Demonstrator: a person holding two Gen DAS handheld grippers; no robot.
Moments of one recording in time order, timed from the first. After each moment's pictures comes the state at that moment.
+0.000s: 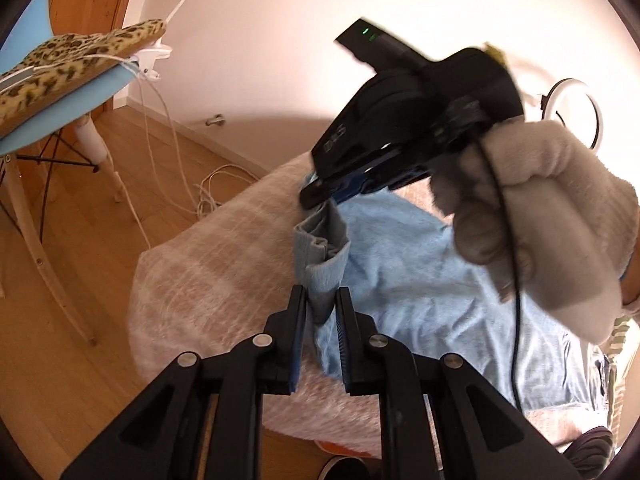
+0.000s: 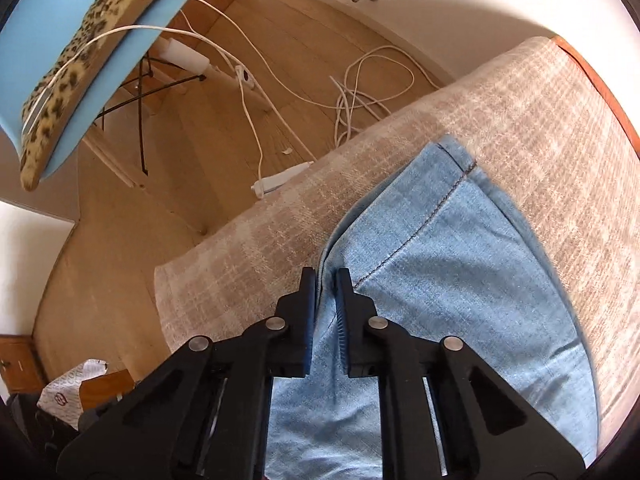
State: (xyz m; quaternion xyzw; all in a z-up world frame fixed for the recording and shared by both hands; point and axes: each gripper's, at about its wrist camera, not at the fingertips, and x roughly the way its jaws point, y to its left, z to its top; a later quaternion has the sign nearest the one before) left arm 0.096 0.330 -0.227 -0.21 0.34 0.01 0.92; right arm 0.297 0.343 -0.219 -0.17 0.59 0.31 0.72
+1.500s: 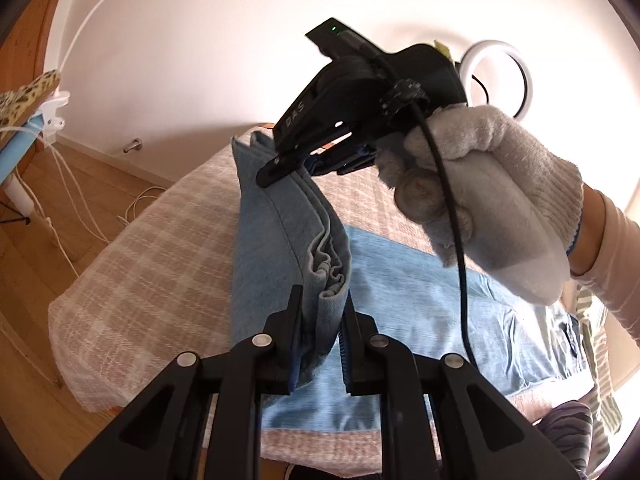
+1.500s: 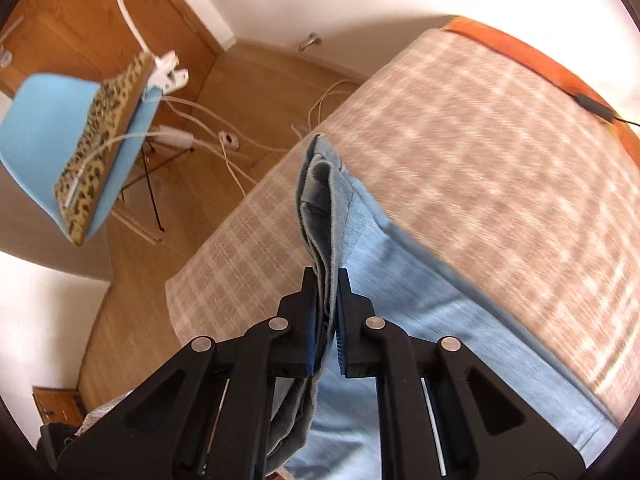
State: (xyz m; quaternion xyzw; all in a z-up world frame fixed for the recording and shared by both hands) left arm 0.115 0.244 -0.175 -0.15 0.33 -0.12 0.92; right arm 0.336 0.185 -0.145 -0.03 0.57 0.30 0.76
